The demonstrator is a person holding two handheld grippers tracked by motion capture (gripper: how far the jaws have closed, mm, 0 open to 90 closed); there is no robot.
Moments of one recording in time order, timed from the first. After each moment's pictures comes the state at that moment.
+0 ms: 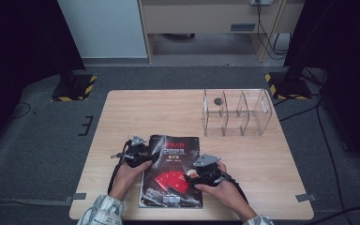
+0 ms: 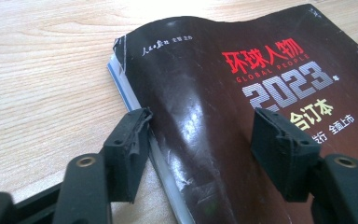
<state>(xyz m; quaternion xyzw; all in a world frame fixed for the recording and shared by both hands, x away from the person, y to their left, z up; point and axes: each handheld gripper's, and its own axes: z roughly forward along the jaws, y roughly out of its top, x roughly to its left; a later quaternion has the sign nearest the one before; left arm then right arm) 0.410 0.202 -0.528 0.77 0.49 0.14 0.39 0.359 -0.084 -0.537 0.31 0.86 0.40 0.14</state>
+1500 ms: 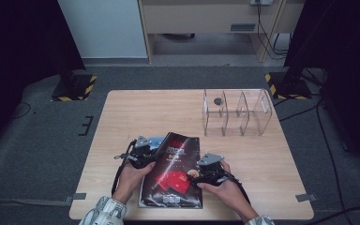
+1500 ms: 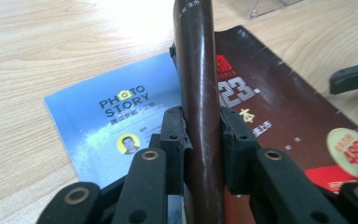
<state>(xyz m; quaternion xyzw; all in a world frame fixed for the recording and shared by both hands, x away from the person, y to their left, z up) 0.394 0.182 -0.503 0.79 0.44 0.12 0.42 0.360 -0.094 -0.534 0.32 0.85 0.39 0.14</state>
